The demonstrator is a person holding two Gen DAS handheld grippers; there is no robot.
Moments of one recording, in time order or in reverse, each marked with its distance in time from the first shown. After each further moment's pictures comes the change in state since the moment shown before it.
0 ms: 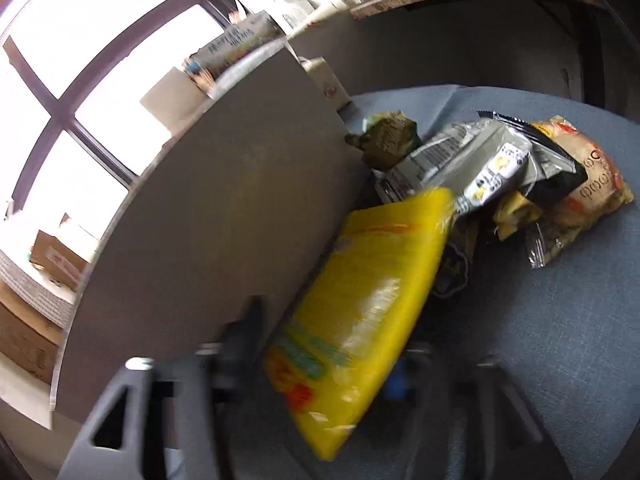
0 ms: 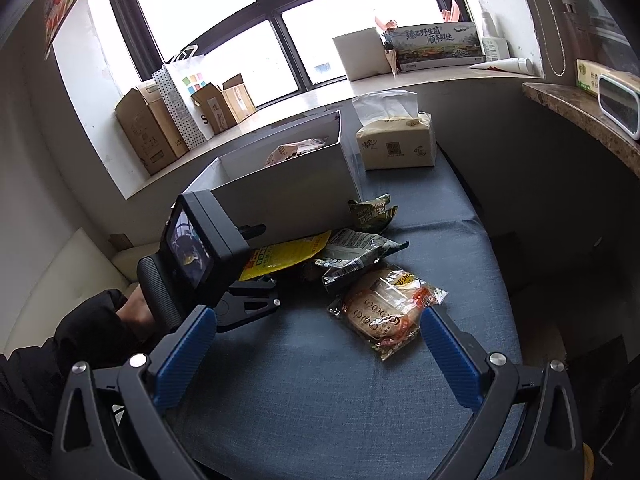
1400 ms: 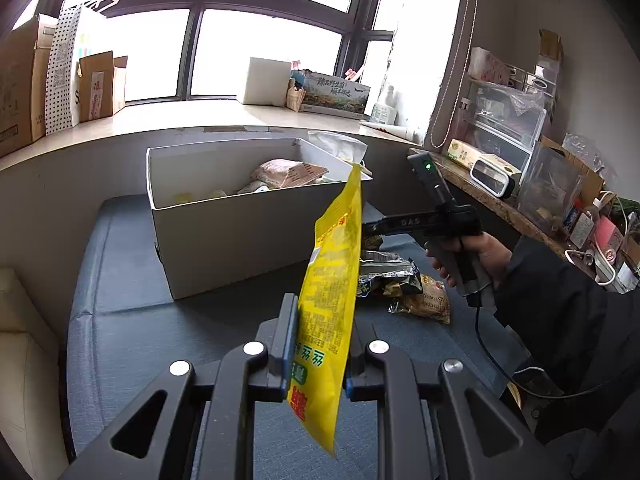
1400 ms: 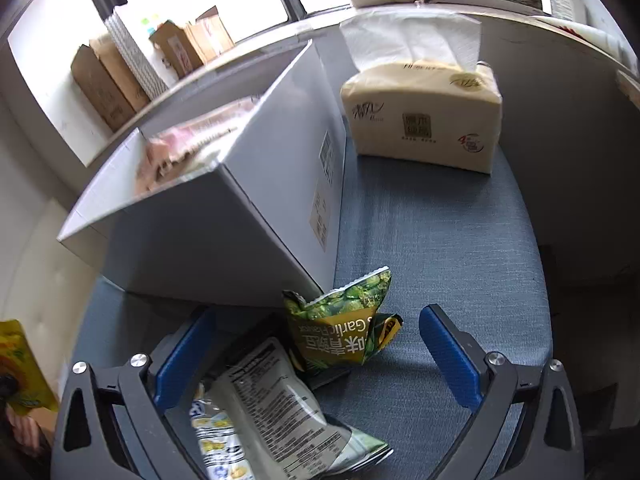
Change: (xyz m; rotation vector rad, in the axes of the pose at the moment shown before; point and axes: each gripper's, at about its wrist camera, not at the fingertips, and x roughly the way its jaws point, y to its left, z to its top) left arm -0.180 0.095 -0.109 -0.735 -0.225 -0.329; right arm 0.205 -0.054 0.105 -0.072 0.286 -0.004
